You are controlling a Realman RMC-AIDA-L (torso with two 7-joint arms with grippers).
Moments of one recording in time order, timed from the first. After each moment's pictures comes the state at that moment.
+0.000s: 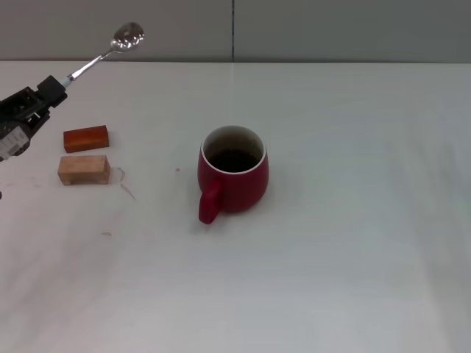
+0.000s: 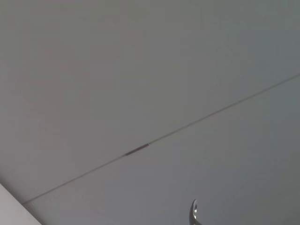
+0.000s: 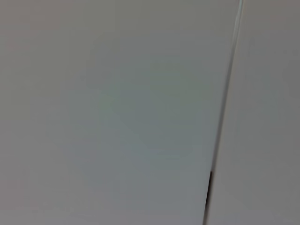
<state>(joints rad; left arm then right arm) -0.31 -1.99 0.65 0.35 1.39 1.65 -1.91 0.46 2.08 0.58 0.02 -1.84 -1.33 -0.04</state>
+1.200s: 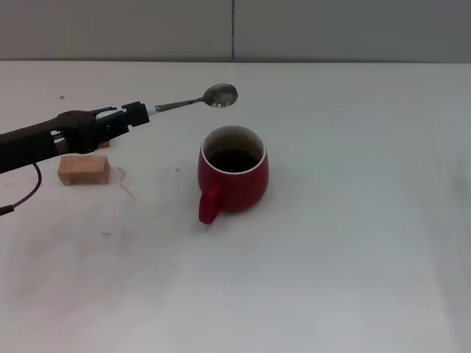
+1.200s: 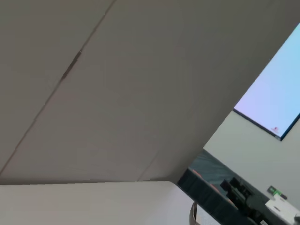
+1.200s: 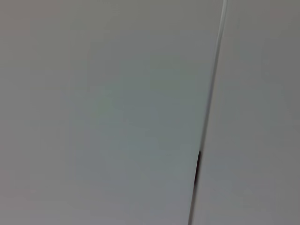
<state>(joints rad) -0.42 -2.05 0.66 0.73 1.78 1.66 -1.76 0.41 2.08 0.58 0.04 -1.84 -1.32 -0.04</state>
